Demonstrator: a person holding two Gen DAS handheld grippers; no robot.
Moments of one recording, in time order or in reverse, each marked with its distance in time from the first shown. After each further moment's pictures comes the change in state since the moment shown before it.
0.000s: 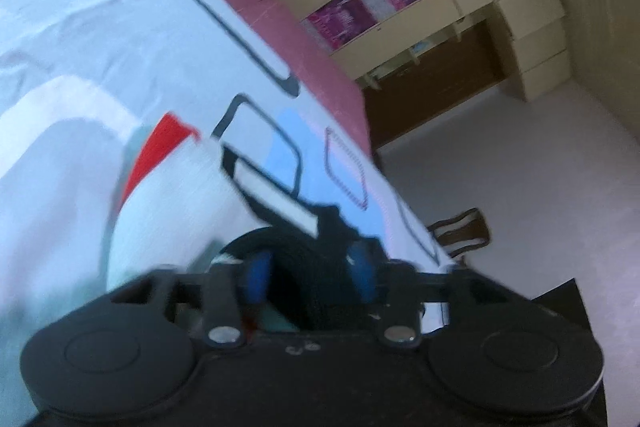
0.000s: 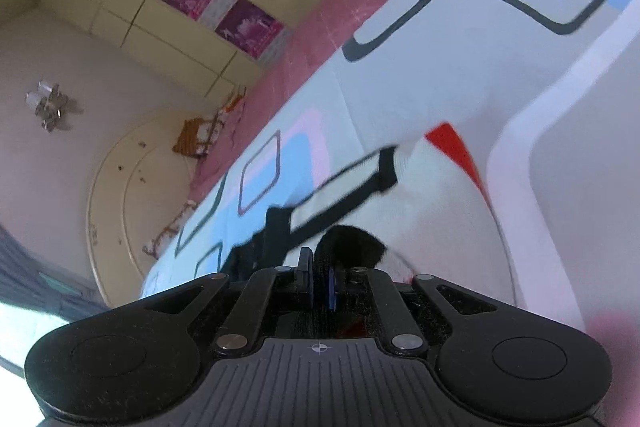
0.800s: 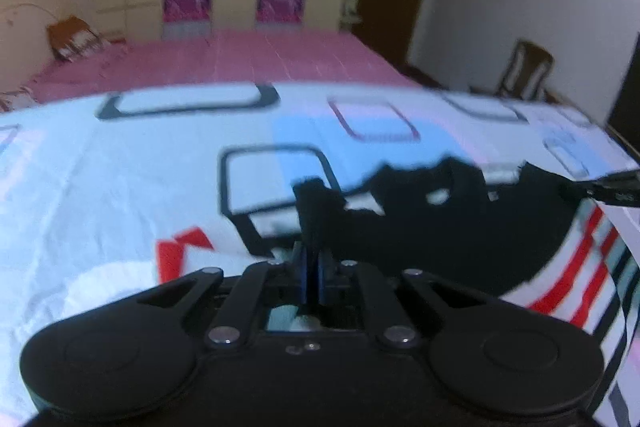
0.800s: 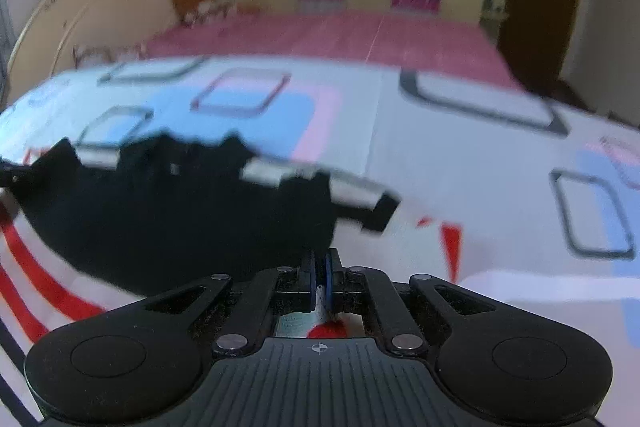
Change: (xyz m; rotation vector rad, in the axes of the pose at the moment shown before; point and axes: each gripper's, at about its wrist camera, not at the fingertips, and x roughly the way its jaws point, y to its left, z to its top) left arm 0.031 -0.066 -0.007 0.737 0.067 0.320; right arm 0.015 0.062 -0.043 -0.802 -0.001 -0.319
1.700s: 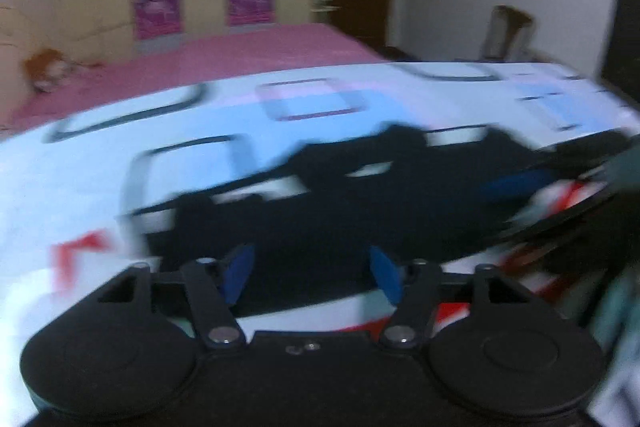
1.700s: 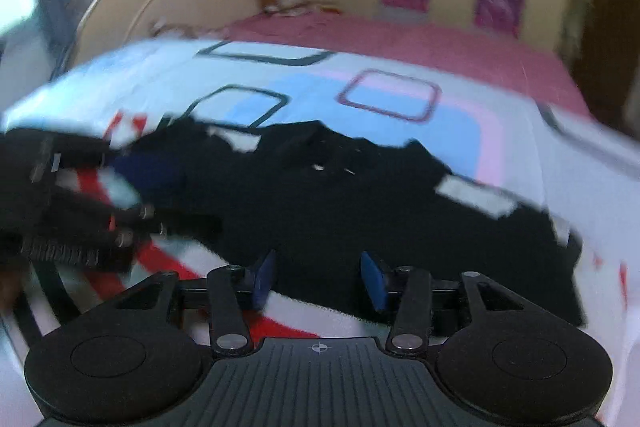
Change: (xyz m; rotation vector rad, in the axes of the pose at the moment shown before) left arm 0.030 -0.063 -0.020 0.127 0.034 0.054; right arm 0.038 0.108 -0.011 -0.225 0.031 0.150
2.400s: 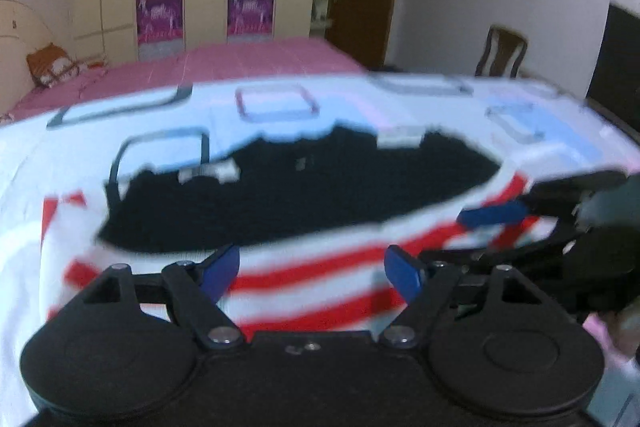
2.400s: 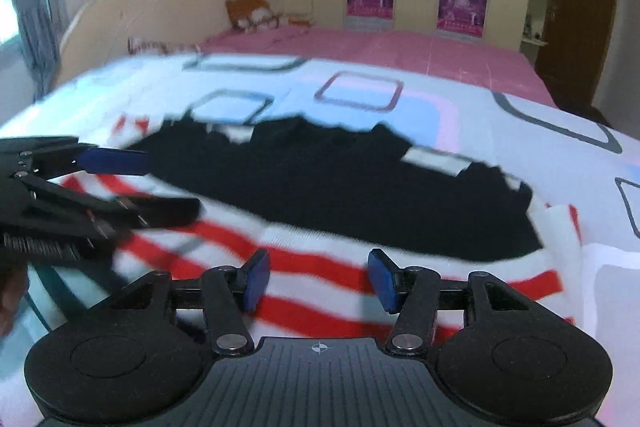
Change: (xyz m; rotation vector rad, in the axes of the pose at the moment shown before) left arm -0.043 -0.062 -0.025 -0.031 -0.028 -0.054; right arm -0.035 0.032 -0.027 0.102 0.005 -0.068
